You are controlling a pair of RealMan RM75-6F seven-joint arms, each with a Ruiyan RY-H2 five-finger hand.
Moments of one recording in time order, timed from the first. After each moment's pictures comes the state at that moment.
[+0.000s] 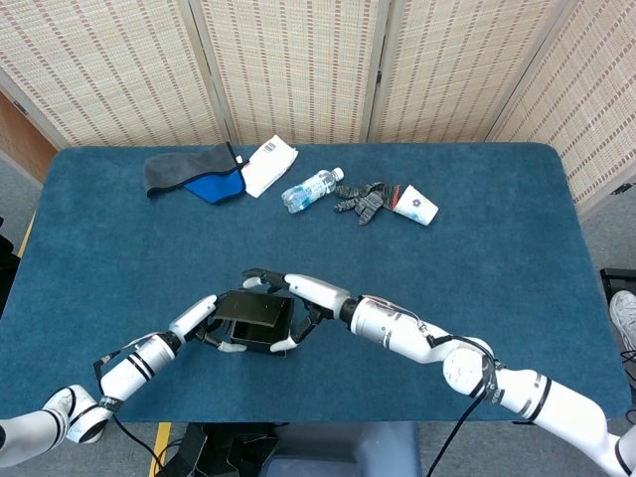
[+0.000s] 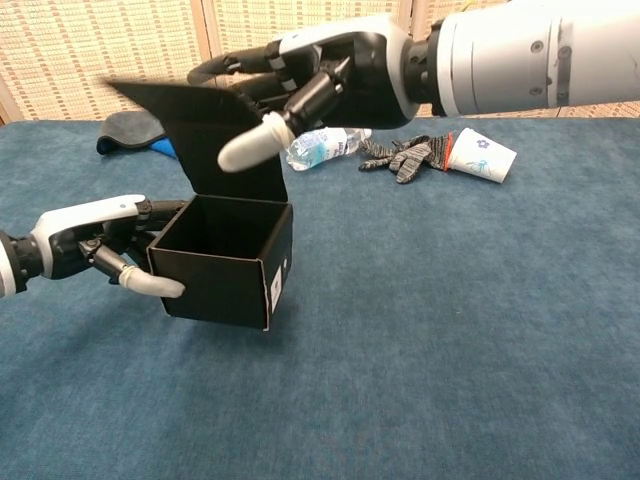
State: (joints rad) left arm -0.72 -1.58 0.11 -1.06 1.63 1.05 -1.17; right arm 0.66 -1.57 0.89 -1.69 -1.09 -0.10 0.15
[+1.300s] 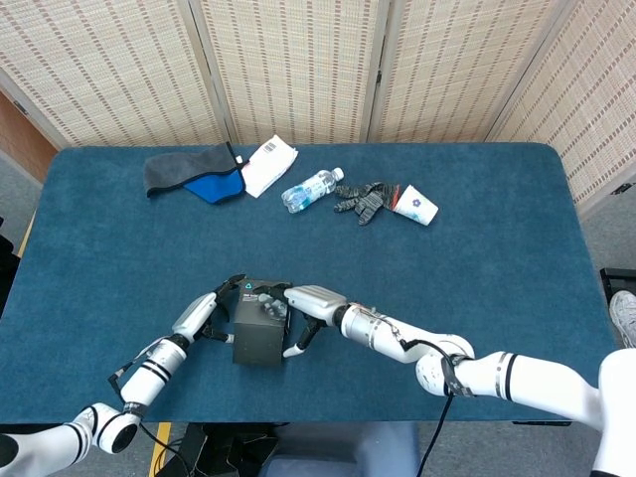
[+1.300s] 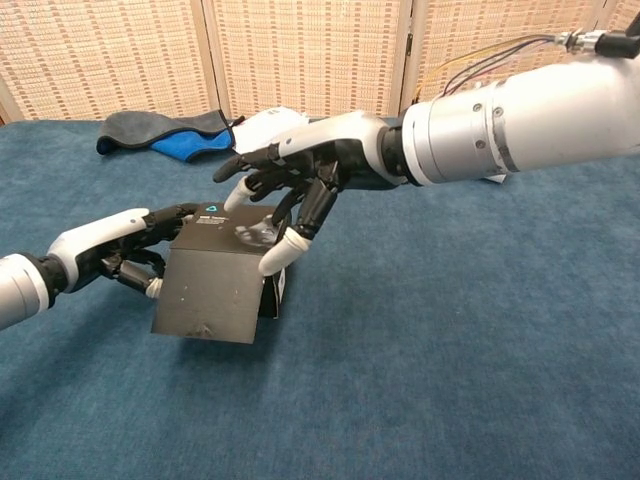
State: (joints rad) left arm -0.63 -1.67 -0.03 -1.11 1.42 0.95 -0.74; right arm 0.97 -1.48 0.46 -1.57 -1.10 0.20 0.22
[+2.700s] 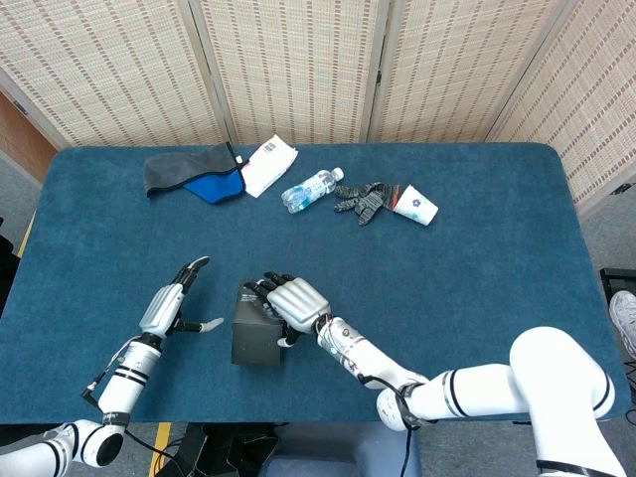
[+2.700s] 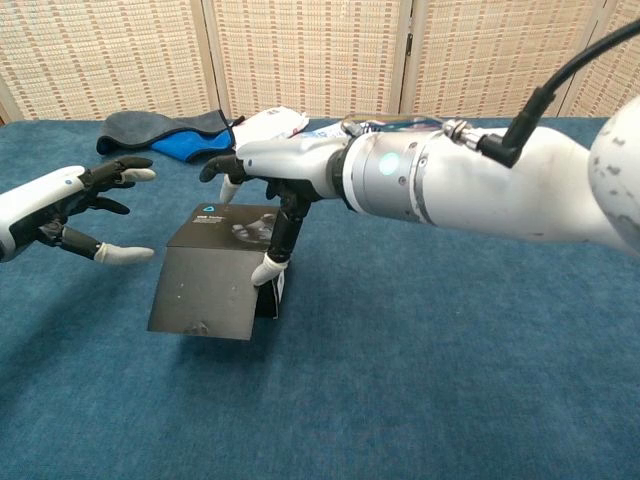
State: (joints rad) left arm -0.52 -1.60 -0.11 -1.23 1.37 1.10 -0.48; right arm 1.22 -1.63 0.15 -1.63 -0.69 0.87 -0.43
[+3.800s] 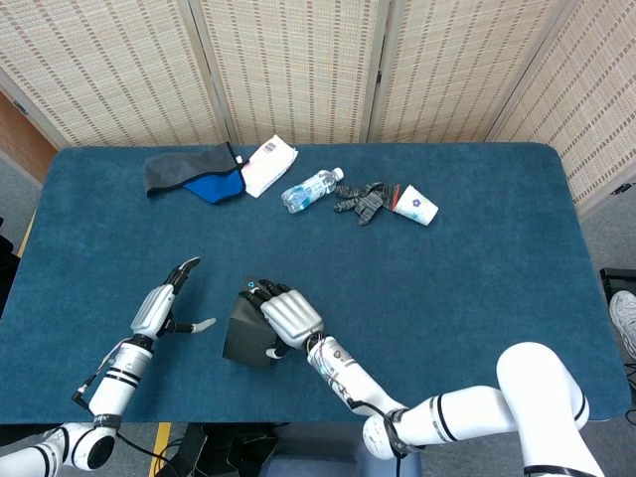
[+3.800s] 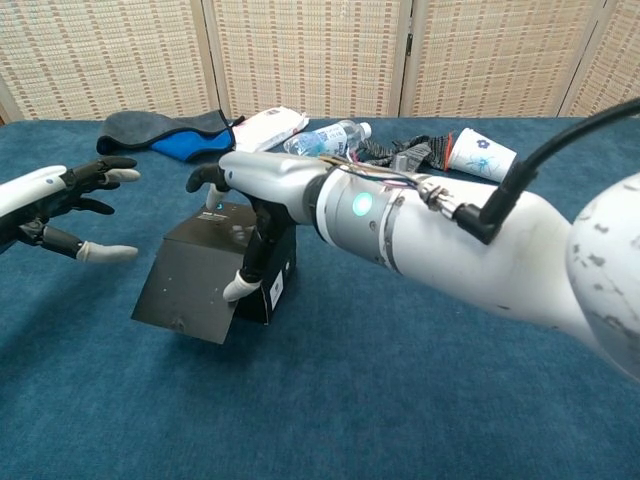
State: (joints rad) left arm -0.50 -1.57 -0.12 -1.25 1.37 1.08 -0.49; right arm 1.13 -1.76 0.23 -1.70 -0.66 1.02 -0.57
